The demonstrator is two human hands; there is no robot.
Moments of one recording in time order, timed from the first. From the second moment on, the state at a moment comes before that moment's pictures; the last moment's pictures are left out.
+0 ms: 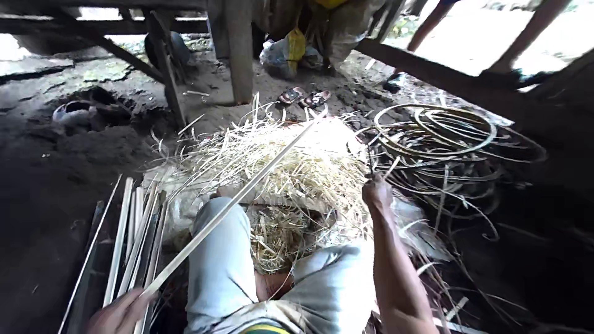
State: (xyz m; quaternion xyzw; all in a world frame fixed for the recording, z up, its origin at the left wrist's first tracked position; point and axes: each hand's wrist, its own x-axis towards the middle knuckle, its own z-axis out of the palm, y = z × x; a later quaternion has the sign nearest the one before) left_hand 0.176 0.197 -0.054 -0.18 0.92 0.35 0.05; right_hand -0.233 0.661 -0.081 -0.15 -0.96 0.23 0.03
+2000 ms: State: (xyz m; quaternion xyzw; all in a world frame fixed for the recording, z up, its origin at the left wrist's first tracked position) left_hand 0.200 0.026 -0.030 -0.28 0.93 0.22 0.11; right_hand -0.180 0.496 -0.052 0.42 -0.90 0.12 -0.03
